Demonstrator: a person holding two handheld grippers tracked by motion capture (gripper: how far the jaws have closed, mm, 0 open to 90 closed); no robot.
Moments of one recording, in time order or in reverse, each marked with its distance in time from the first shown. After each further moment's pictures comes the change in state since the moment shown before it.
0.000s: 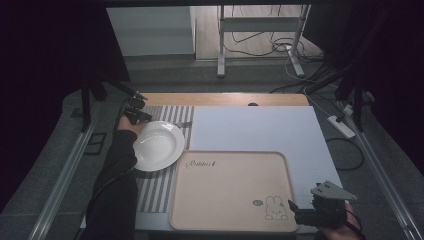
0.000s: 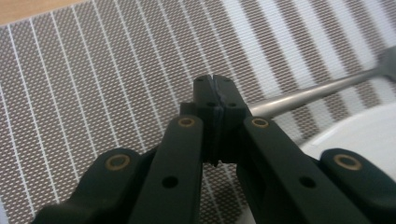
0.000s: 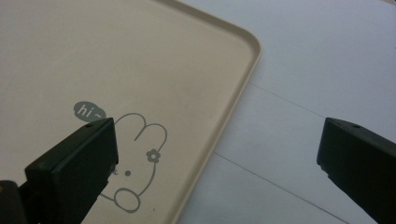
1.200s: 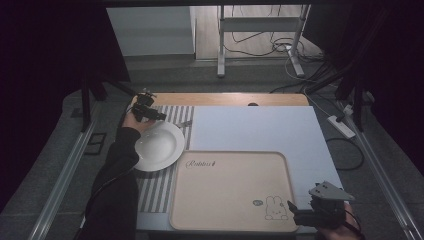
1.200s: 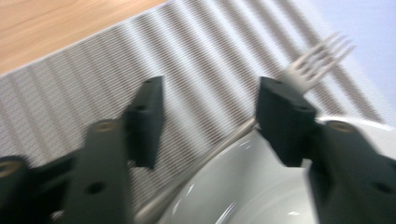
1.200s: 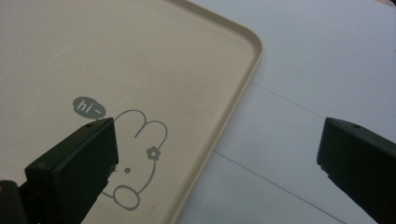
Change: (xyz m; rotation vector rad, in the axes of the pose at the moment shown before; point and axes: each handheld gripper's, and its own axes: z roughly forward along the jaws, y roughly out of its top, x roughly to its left) left arm -0.038 0.018 -0.012 -0.063 -0.125 0.160; right arm 0.003 0.000 0.001 0.011 -0.006 -0.027
